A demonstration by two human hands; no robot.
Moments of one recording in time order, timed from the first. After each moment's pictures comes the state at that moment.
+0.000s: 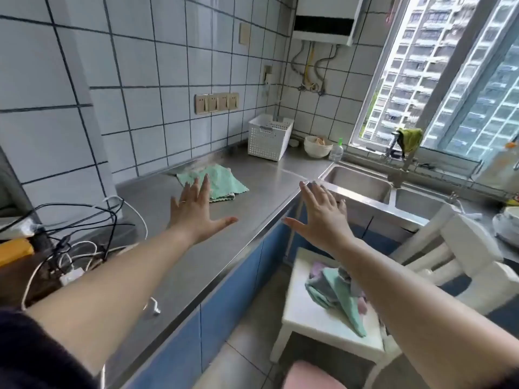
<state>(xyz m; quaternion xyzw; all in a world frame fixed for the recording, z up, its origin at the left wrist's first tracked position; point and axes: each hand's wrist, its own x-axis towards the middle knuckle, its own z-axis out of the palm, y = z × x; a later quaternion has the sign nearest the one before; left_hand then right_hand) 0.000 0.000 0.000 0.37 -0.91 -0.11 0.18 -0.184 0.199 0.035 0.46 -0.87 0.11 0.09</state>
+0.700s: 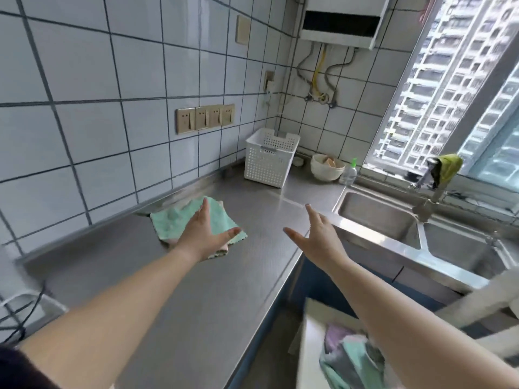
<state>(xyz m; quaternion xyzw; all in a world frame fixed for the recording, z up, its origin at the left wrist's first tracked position) -0.202 -0.218 -0.024 0.35 -0.84 -0.35 0.21 -0.369 -0.032 0.011 0.38 -0.89 0.25 -0.02</state>
